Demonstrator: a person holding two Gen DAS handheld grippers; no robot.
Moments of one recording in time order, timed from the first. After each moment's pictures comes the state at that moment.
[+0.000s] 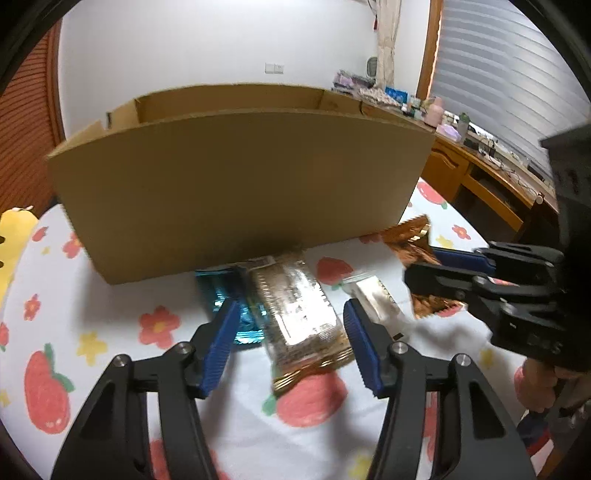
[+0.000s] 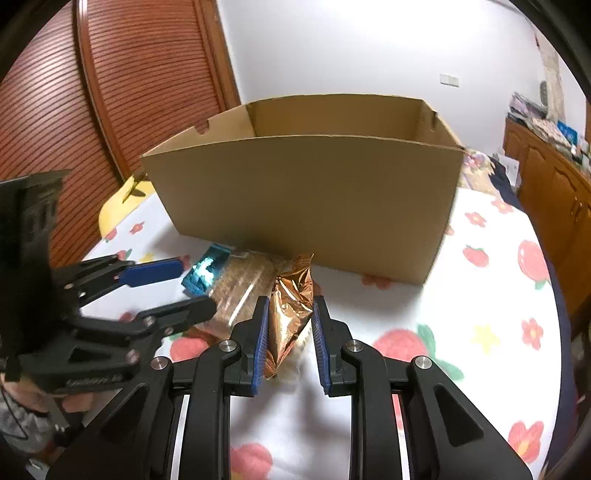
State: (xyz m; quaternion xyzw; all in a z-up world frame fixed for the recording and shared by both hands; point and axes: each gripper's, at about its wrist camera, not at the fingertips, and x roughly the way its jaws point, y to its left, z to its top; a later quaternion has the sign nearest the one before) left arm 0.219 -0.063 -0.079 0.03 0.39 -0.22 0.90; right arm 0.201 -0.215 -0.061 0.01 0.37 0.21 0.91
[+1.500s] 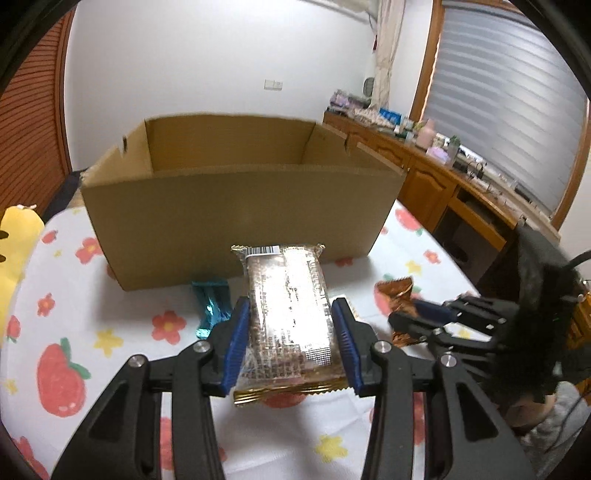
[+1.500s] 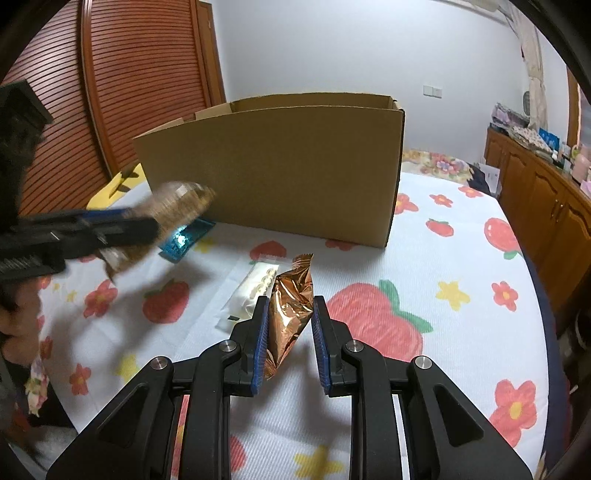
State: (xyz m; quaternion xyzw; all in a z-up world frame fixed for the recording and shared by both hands) left arm 0.191 -0.050 -0.034 -0.01 0.35 -0.23 0.91; right arm 0.170 -0.231 -0.084 -0.01 0.34 0.18 0.92
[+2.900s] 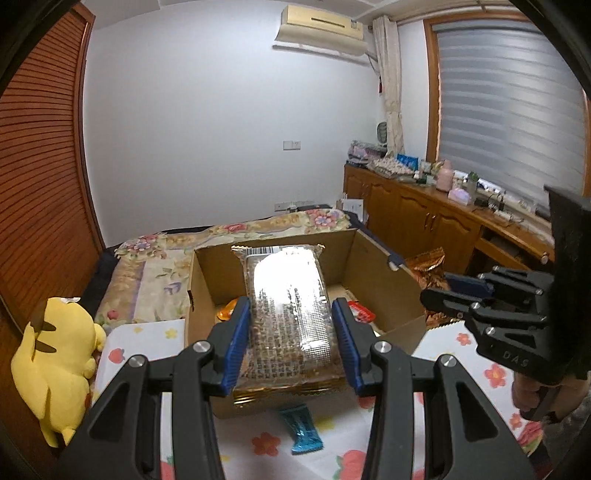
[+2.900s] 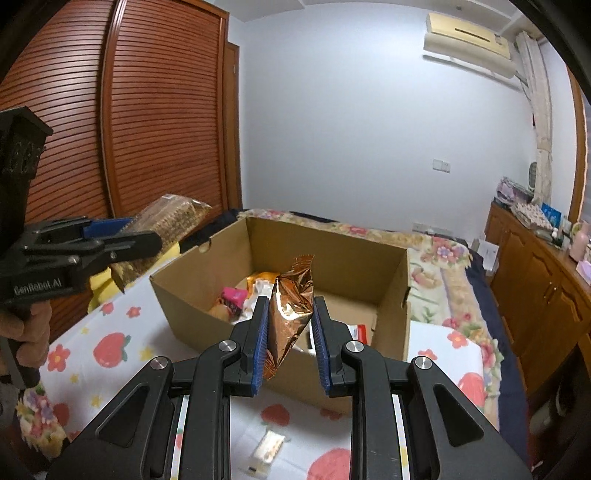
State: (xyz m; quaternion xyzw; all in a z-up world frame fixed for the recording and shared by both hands) left arm 0.250 -0.010 0.070 0.04 0.25 -0.18 0.95; right arm 0.229 -0.194 0.054 -0.06 0.24 0.19 0.95
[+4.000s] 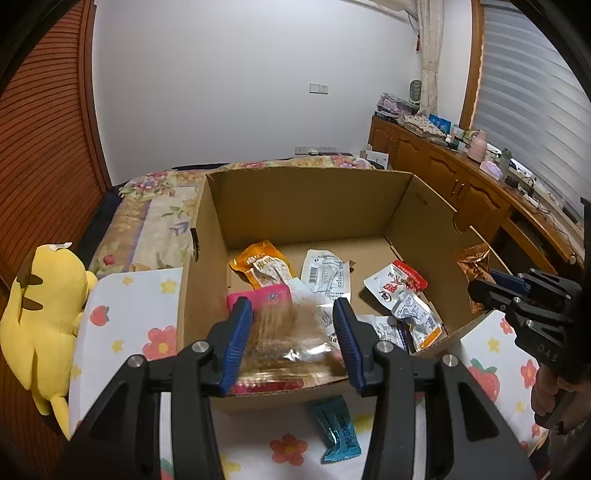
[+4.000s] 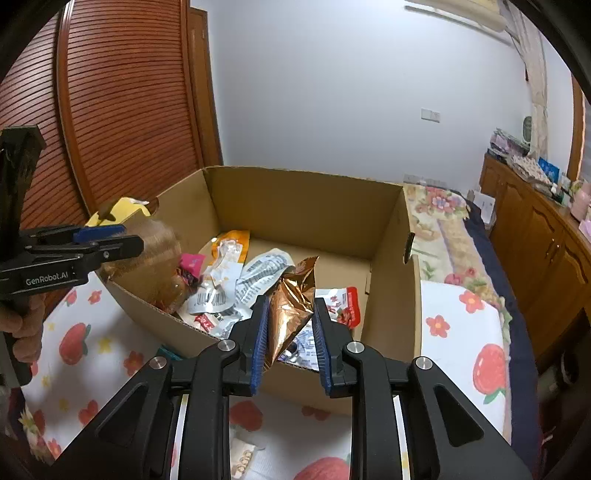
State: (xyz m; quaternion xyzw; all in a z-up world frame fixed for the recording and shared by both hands) left arm 0.321 0.000 0.010 0.02 0.36 -0.14 0.92; right arm 0.290 -0.209 0.001 -0.03 0.32 0.16 0.93
